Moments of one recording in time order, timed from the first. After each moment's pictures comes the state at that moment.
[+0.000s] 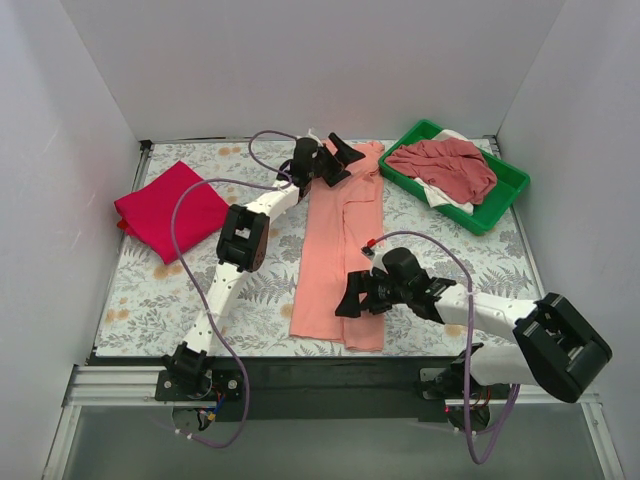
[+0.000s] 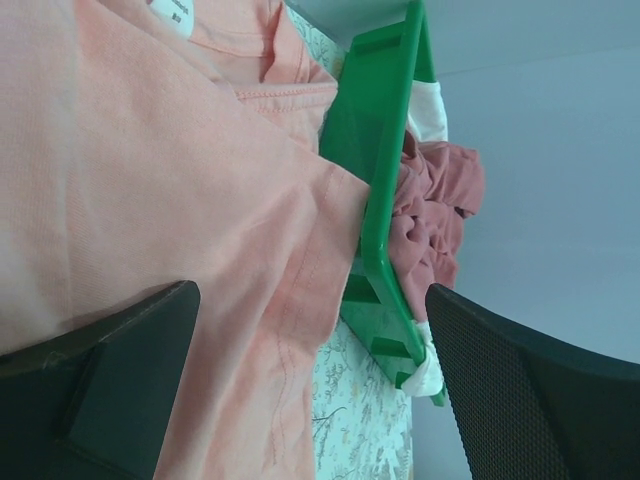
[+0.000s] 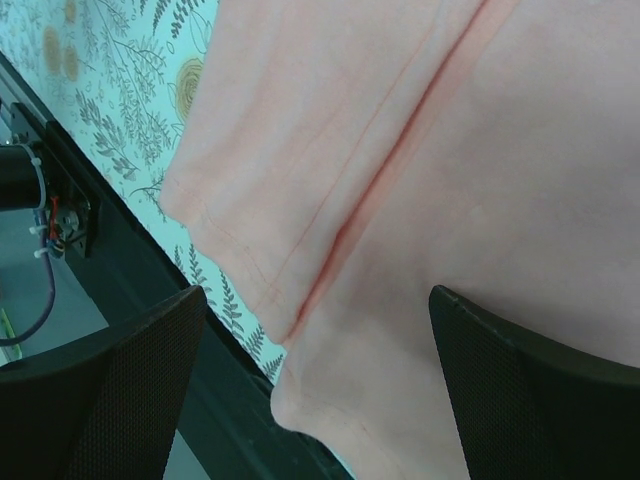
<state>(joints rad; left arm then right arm) -0.43 2.81 2.36 0.20 0.38 -1.14 0.75 1.29 0.45 0.11 -0.41 0.60</state>
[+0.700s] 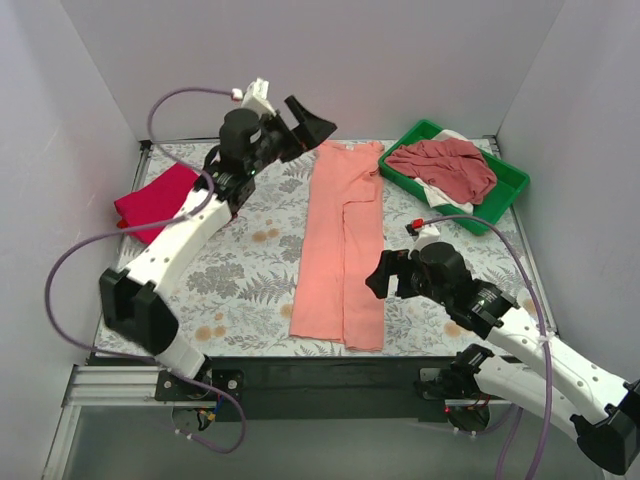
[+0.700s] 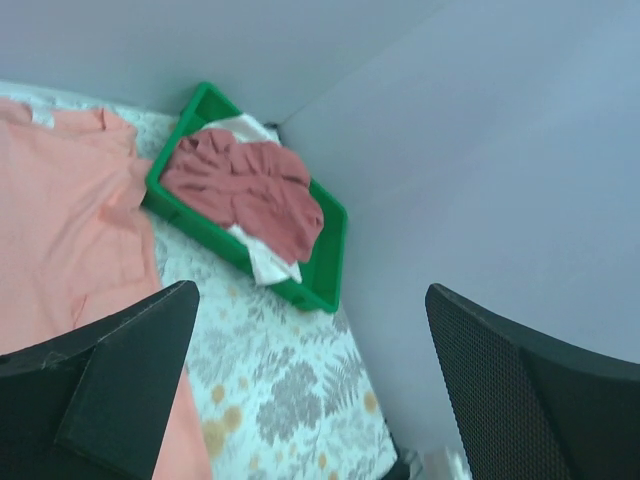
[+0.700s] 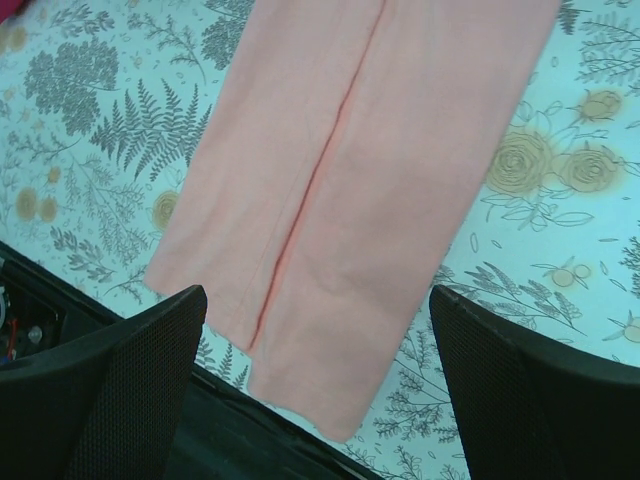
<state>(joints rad) -0.47 1.67 1.64 -0.07 0.21 -0.84 0.75 0.79 0.64 -0.42 0.03 0.53</state>
